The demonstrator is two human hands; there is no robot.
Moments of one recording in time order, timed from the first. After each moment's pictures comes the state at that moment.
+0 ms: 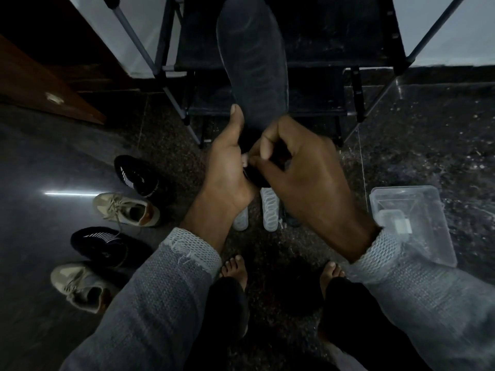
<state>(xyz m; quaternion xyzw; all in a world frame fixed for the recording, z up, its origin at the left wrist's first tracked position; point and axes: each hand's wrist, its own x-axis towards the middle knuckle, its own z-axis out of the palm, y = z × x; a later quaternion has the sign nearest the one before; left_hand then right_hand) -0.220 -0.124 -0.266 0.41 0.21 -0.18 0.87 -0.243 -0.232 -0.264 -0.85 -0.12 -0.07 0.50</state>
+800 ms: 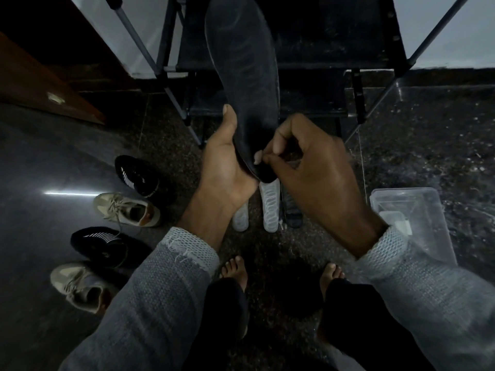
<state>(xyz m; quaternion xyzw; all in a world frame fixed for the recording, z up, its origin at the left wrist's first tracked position) -0.213 -0.120 -0.267 0.35 0.20 -0.17 0.90 -0.240 -0.239 -0.266 -0.85 -0.11 -0.06 0.50</state>
